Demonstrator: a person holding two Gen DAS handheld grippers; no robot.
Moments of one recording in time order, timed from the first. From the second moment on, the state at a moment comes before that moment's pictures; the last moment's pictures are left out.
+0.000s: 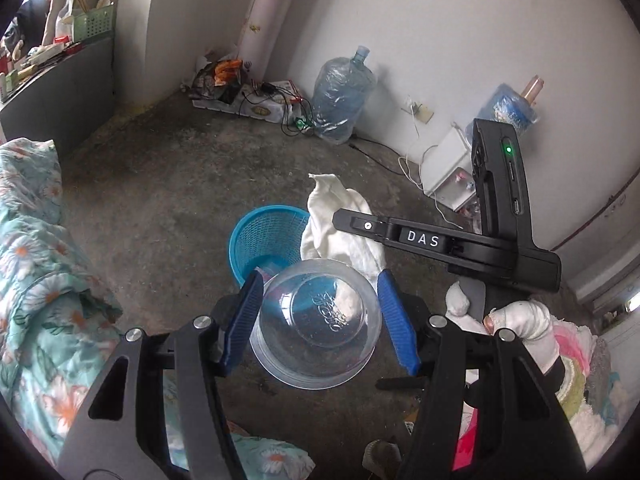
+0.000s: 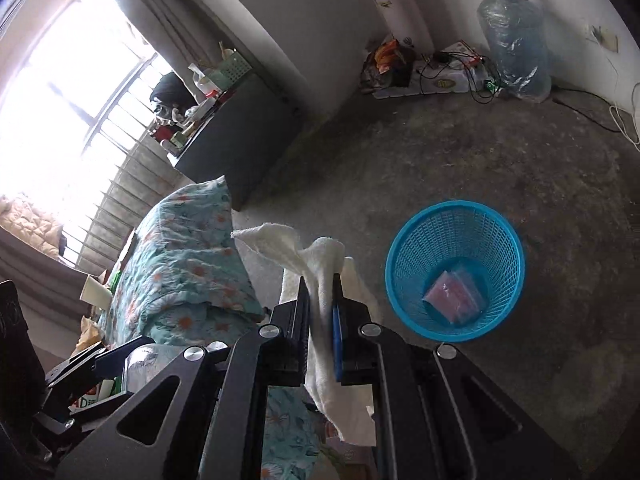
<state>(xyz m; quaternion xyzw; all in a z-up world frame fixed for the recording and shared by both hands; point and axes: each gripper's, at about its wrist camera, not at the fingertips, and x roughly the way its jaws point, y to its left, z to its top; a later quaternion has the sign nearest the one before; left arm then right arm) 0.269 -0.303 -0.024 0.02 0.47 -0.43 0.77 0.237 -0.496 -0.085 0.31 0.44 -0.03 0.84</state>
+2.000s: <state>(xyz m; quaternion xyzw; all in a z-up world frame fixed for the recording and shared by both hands) 0.114 0.148 0.110 -0.17 0.23 -0.15 0.95 0.171 -0.187 0.084 0.13 0.35 0.24 0.90</state>
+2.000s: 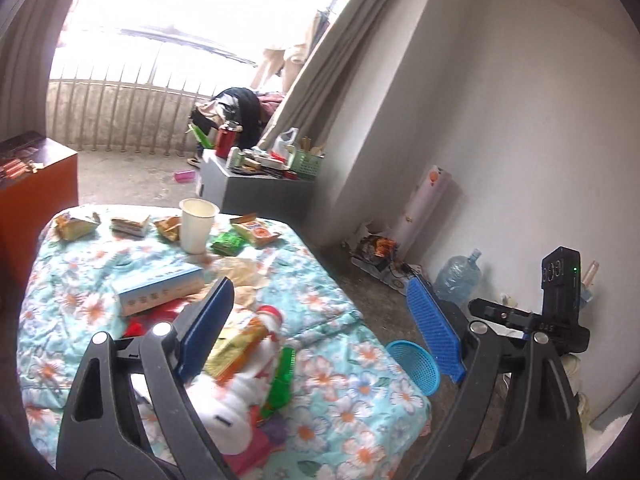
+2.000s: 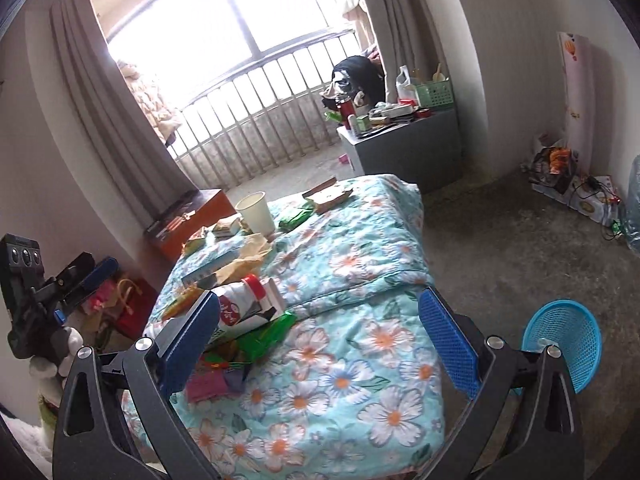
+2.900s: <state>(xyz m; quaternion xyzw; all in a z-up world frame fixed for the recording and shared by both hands) 0.336 0.307 -0.033 -0.22 0.44 -0.20 0.85 0.263 -0.024 0.012 0.23 0.54 0.35 0.73</state>
